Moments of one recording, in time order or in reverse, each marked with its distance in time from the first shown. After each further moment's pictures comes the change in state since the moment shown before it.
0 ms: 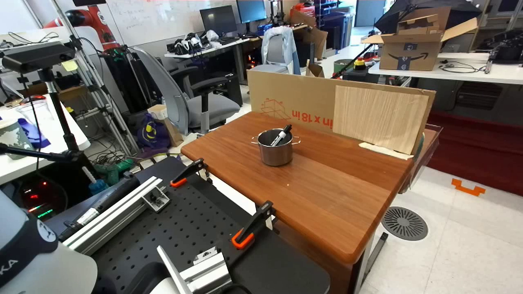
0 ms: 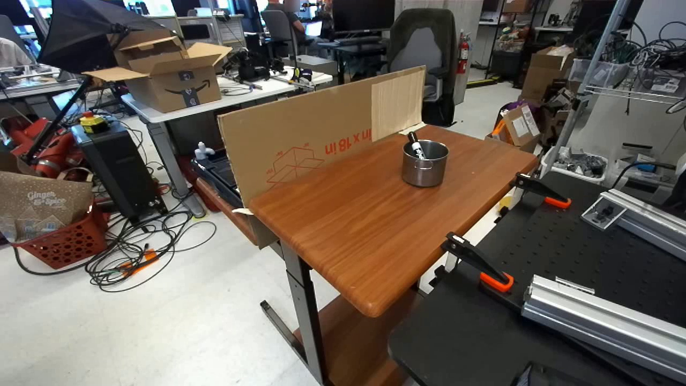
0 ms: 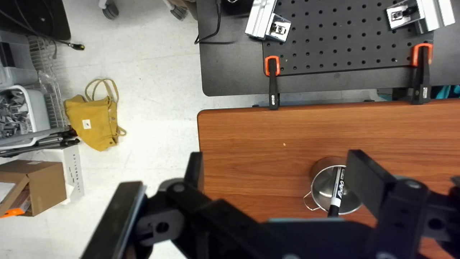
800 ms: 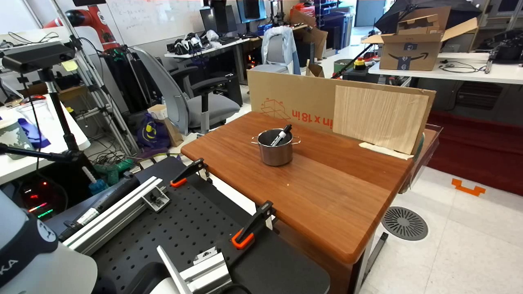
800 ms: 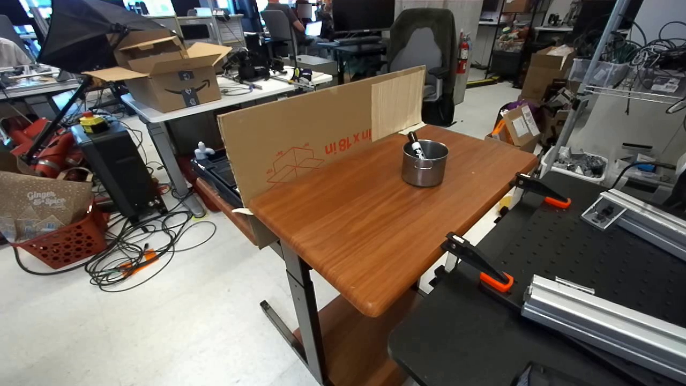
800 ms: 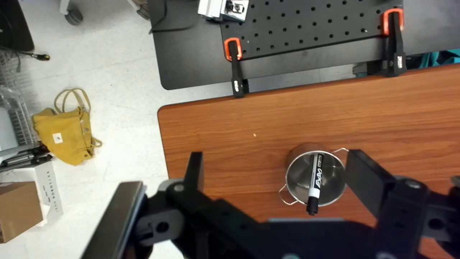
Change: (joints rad) arm 0.048 0.141 0.011 -0.032 0.075 0.145 0.152
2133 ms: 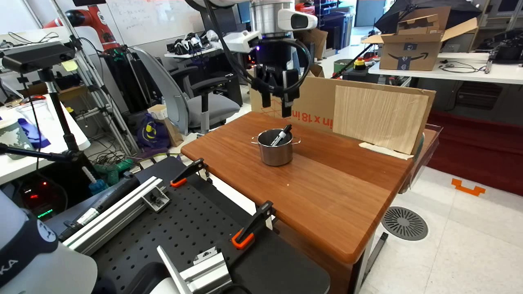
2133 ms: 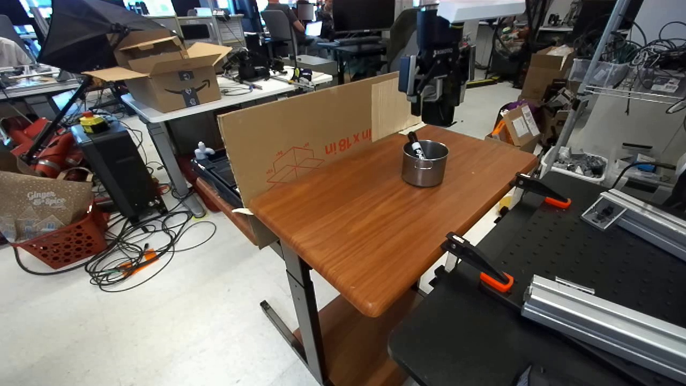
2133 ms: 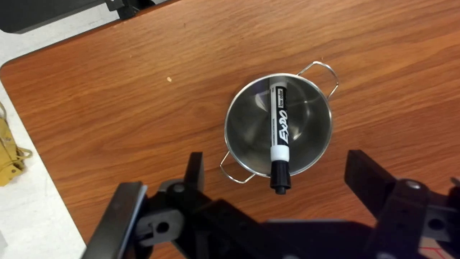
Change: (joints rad) arm 0.023 0.518 0.004 0.059 0.127 0.542 0.160
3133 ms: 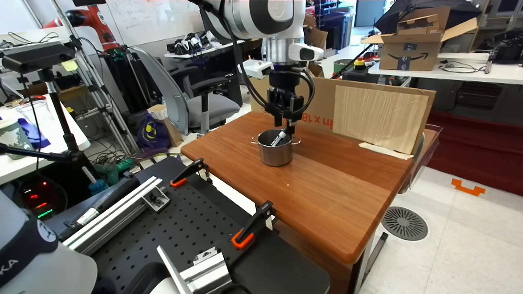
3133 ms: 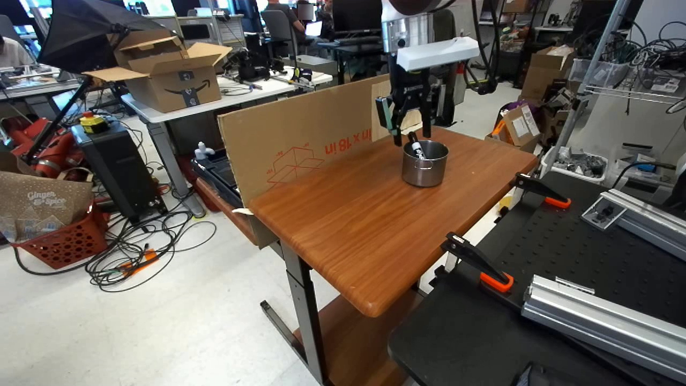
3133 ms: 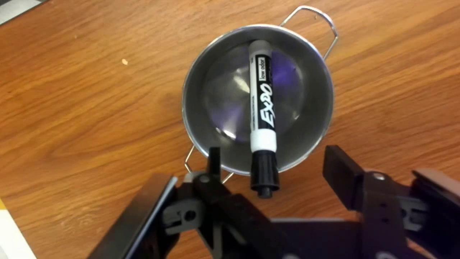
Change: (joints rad) arm 0.058 0.249 -0.030 0.190 0.000 0.002 0.109
